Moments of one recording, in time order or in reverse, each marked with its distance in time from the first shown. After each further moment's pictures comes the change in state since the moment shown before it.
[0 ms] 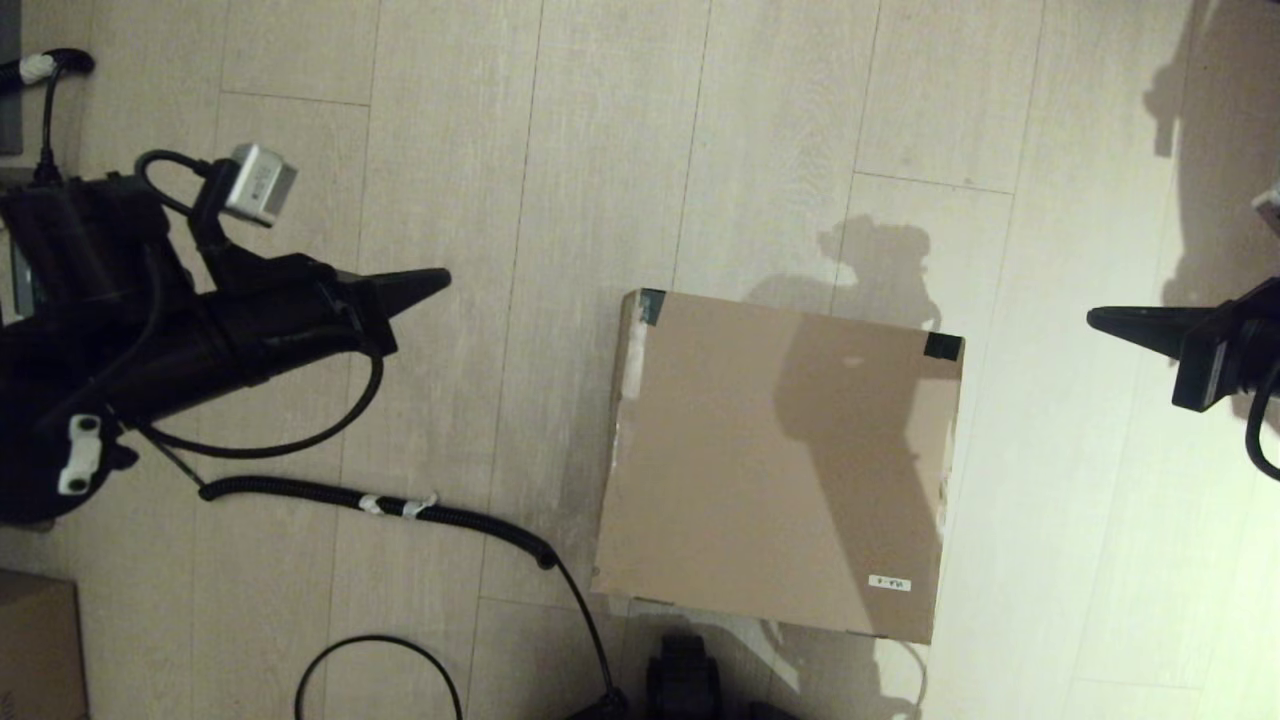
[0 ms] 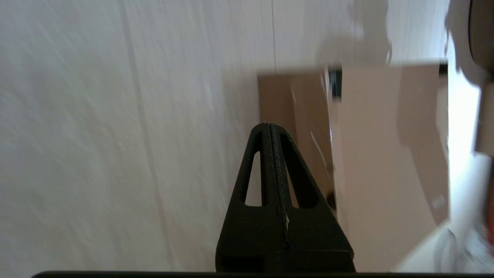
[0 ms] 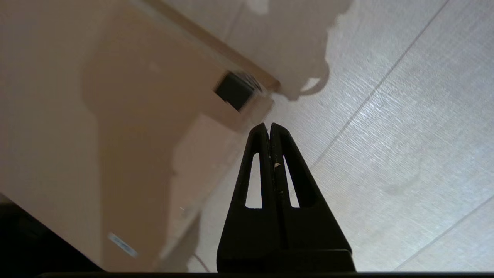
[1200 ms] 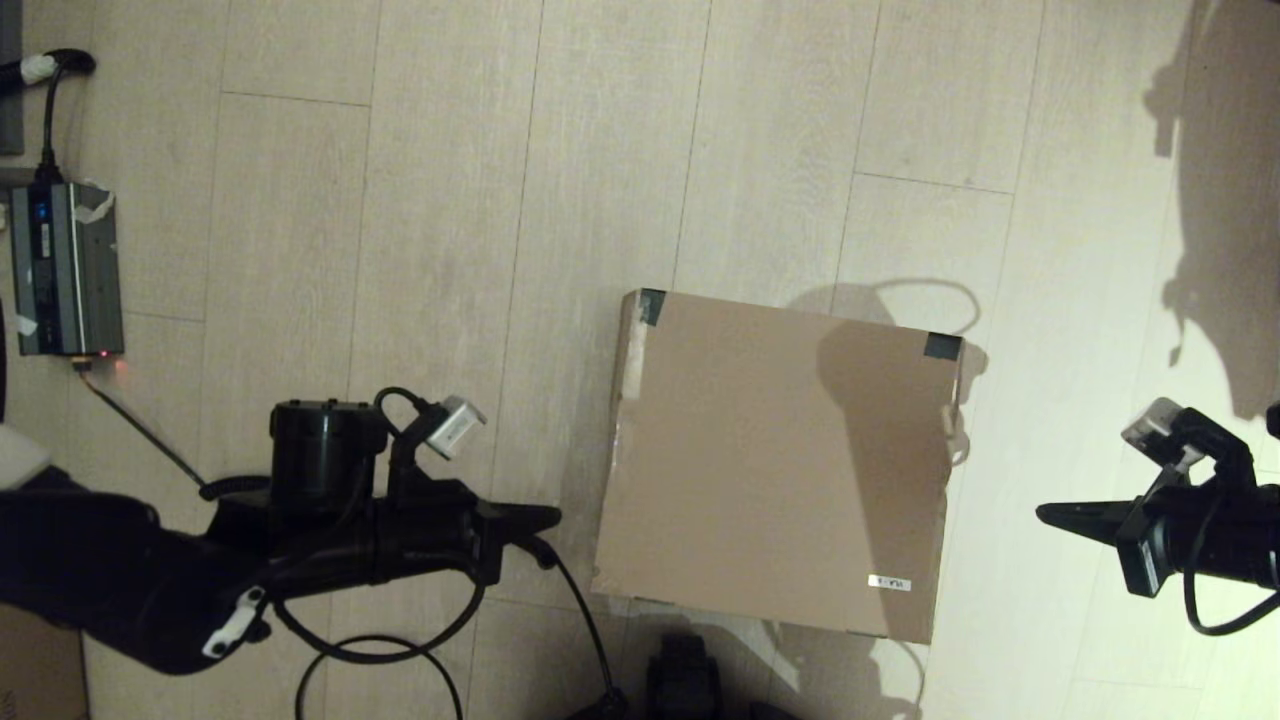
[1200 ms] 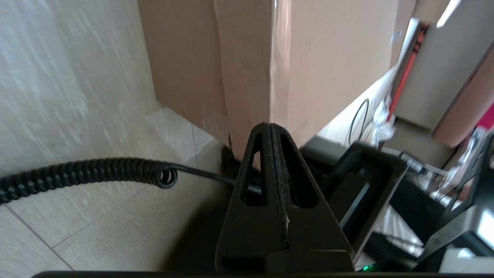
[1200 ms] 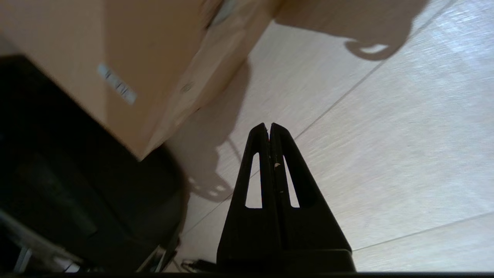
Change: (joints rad) left arm -0.183 0.188 0.363 -0.039 -0.056 0.064; right arm -0.107 0.229 0.310 -0.010 0.127 -0.348
